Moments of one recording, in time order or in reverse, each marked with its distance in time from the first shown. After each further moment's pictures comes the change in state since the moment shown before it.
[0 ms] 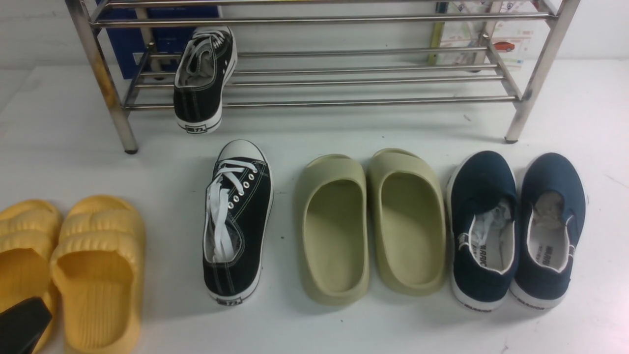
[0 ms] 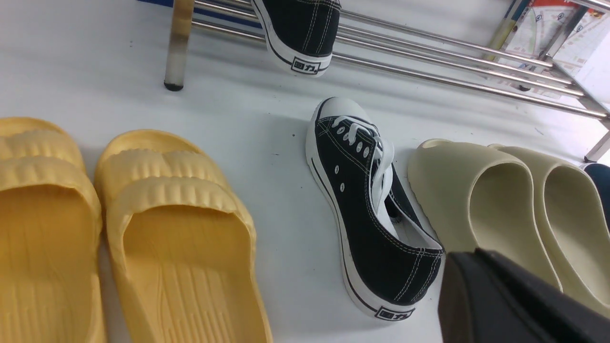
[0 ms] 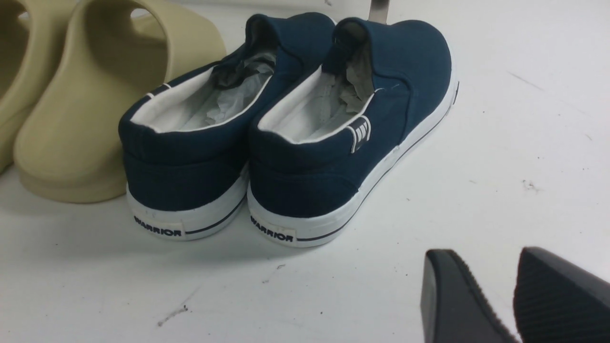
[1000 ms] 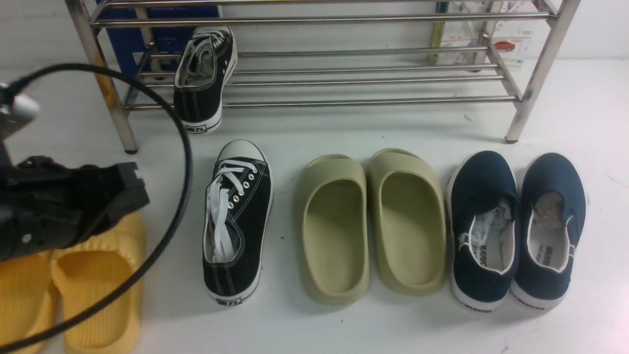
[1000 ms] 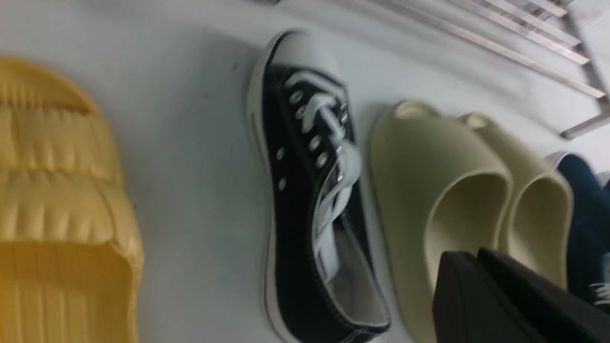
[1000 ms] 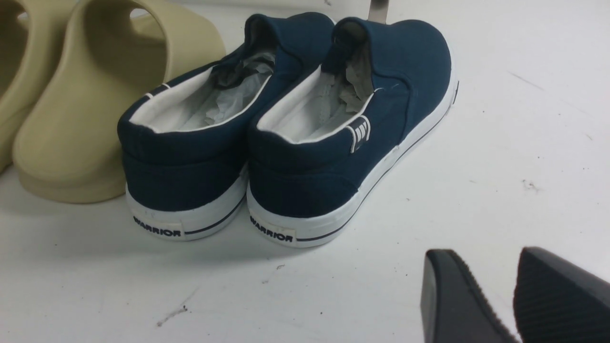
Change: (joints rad) right arm 0.000 0.000 0.000 0.000 0.000 0.000; left arm 0.000 0.927 -0.395 -0.354 -0.042 0.170
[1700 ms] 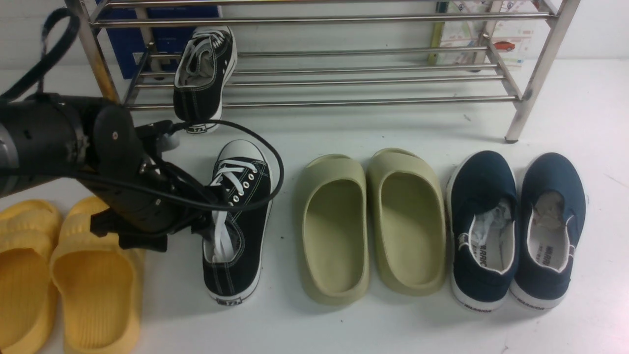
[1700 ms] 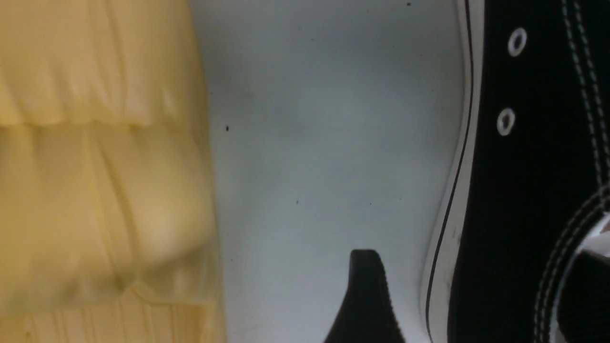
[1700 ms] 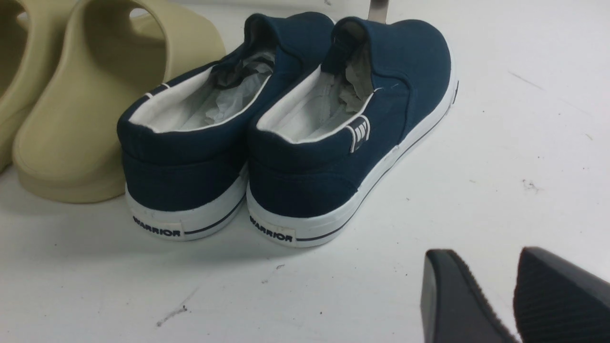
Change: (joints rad) right arm 0.000 0.000 0.000 0.000 0.000 0.000; left arm -0.196 0.610 -0.344 0.593 0.185 -0.530
